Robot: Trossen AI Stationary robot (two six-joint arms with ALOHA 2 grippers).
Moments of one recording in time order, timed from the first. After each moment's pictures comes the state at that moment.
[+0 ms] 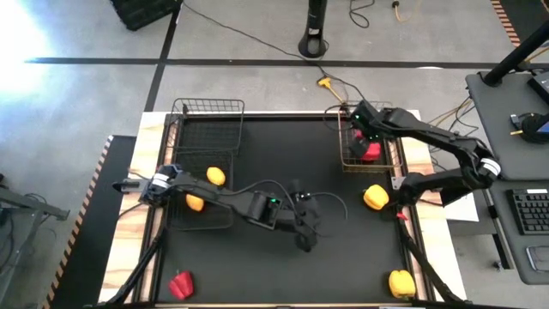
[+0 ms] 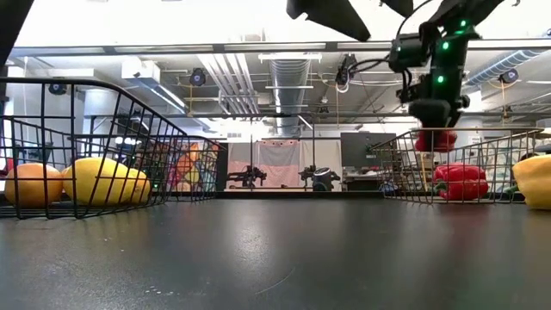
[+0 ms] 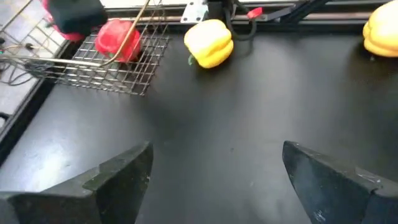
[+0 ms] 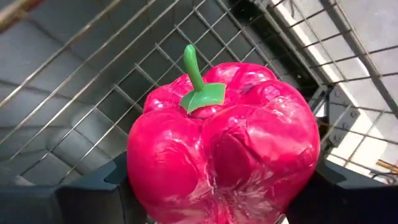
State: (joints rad) left arm -0.31 2.10 1.97 -0.67 -0.52 -0.26; right arm -0.74 1.24 0.92 -0.95 0.29 0.01
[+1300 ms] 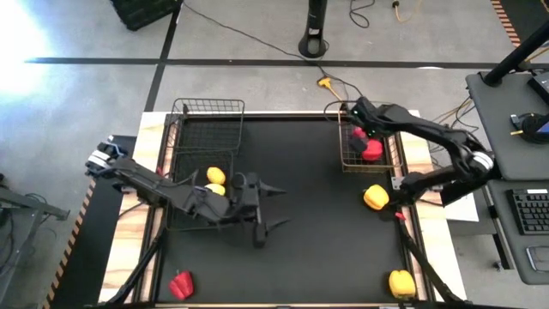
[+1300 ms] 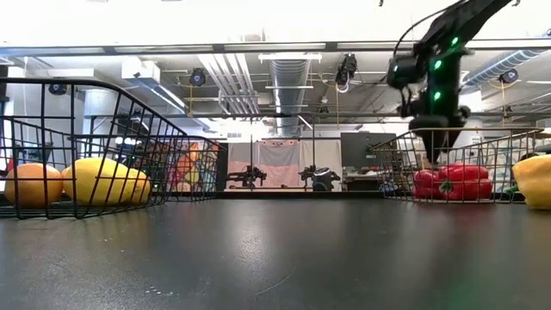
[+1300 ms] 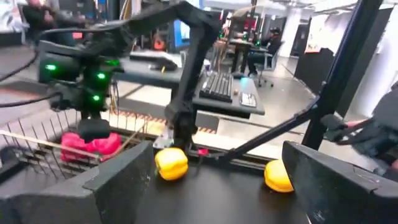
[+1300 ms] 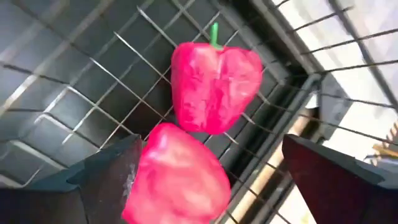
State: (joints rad) left arm -0.42 1.49 1.12 0.33 -0.56 -0.19; right arm -0.84 1.33 0.91 -0.90 0.31 -0.04
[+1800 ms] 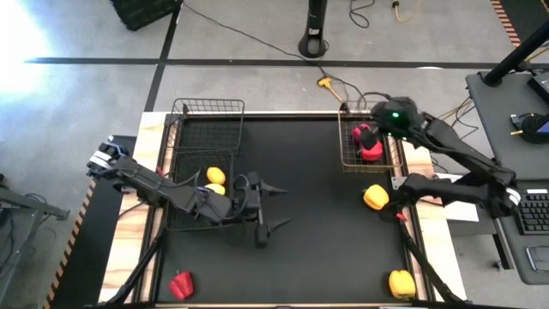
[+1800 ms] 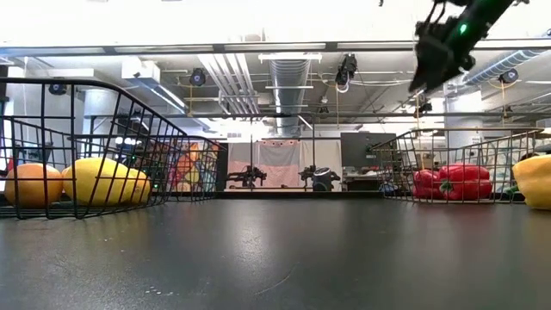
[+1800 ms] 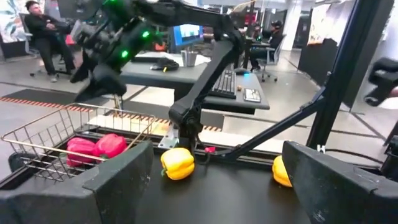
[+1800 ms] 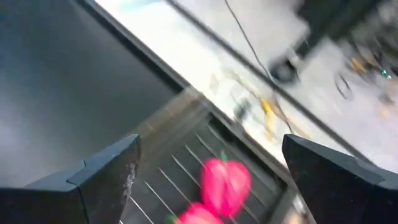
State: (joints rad) left arm -0.41 1.51 1.12 0.33 -0.56 -0.14; right arm -0.72 0.85 0.91 -0.74 0.21 -0.09
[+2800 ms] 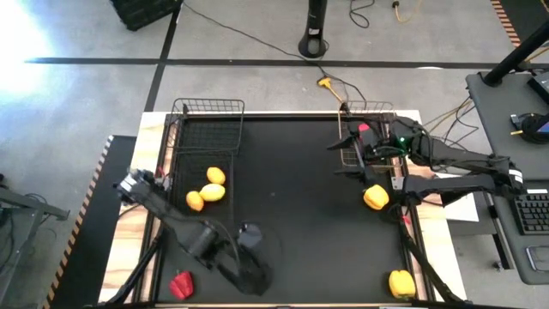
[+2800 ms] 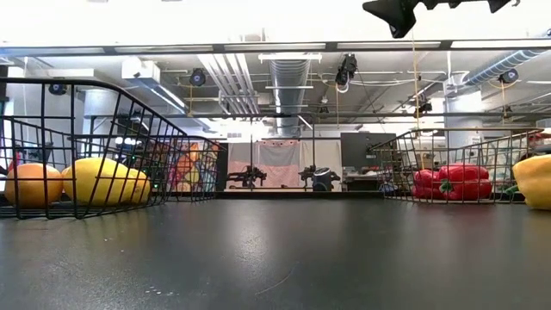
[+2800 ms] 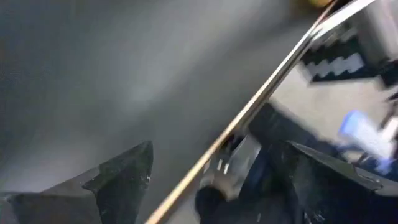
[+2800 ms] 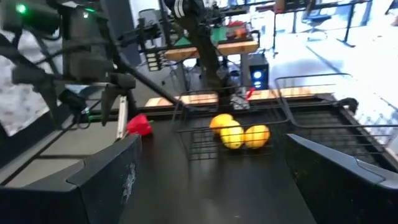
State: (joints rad) left arm -0.62 1.92 1.99 -1.14 -0.22 -1.43; right arm -0.29 0.83 0.78 -0.08 -0.47 0.07
